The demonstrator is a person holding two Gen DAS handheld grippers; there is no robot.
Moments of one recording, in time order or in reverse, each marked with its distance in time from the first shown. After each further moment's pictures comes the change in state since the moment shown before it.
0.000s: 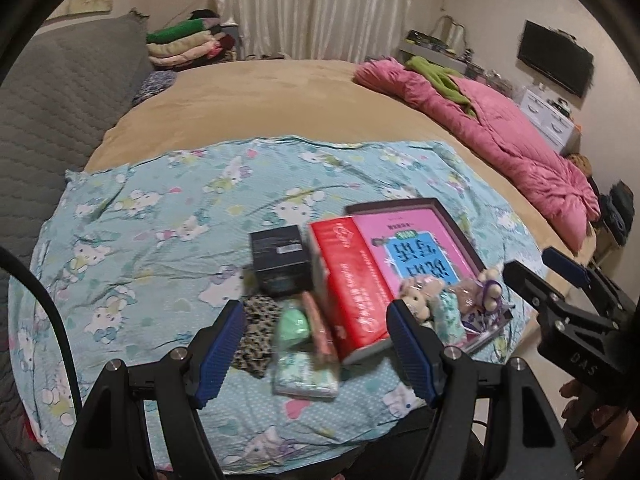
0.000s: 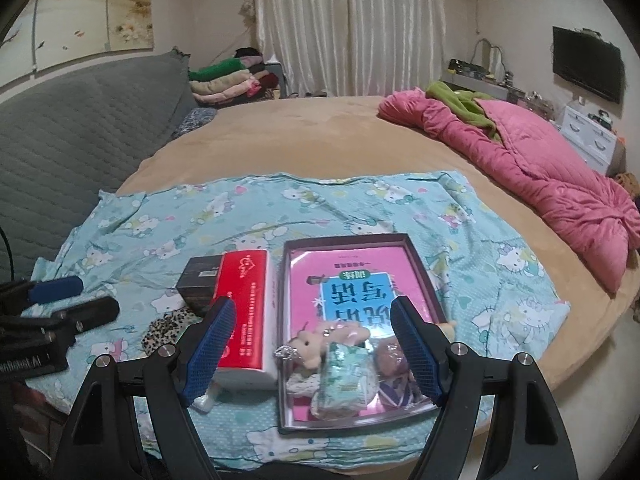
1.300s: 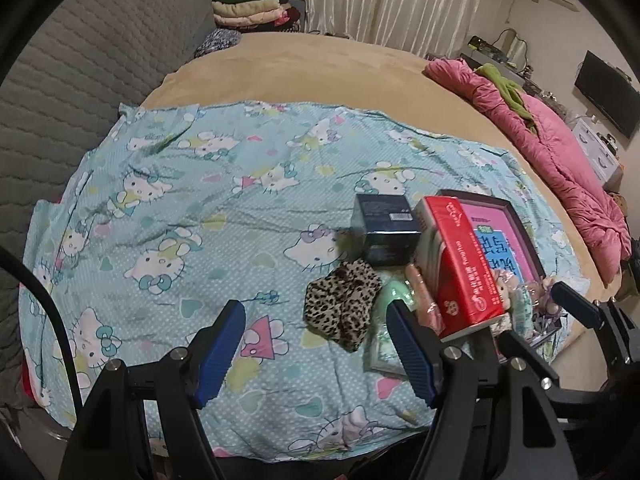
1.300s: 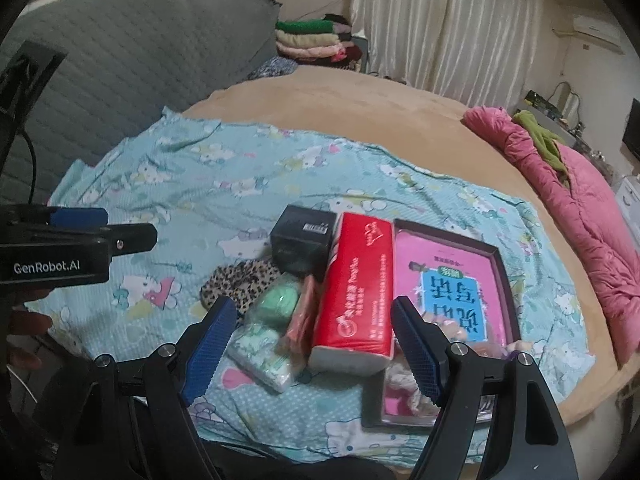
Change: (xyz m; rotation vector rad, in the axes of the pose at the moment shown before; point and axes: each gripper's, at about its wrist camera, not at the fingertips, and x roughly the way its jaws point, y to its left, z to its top) left arm 0.023 0.110 -0.039 -0.175 0.071 0.096; right arm 0.045 0.135 -0.037 -0.305 0.114 0.088
